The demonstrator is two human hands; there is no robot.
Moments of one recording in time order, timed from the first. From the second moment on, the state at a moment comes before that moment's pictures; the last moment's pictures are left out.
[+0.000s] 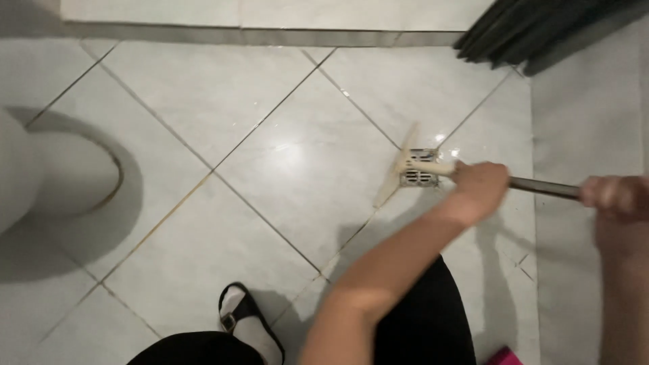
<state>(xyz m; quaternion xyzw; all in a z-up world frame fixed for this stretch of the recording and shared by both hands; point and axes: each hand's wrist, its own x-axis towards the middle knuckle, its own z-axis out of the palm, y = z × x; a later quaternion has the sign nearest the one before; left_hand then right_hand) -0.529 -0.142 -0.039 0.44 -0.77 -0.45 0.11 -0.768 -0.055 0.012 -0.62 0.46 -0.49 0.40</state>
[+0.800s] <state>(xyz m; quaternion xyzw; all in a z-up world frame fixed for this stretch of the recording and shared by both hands) -0.168 -0.290 -0.048 0.65 -0.73 -0.13 0.17 -0.339 -0.207 0.085 -0.57 0.36 -0.57 0.46</state>
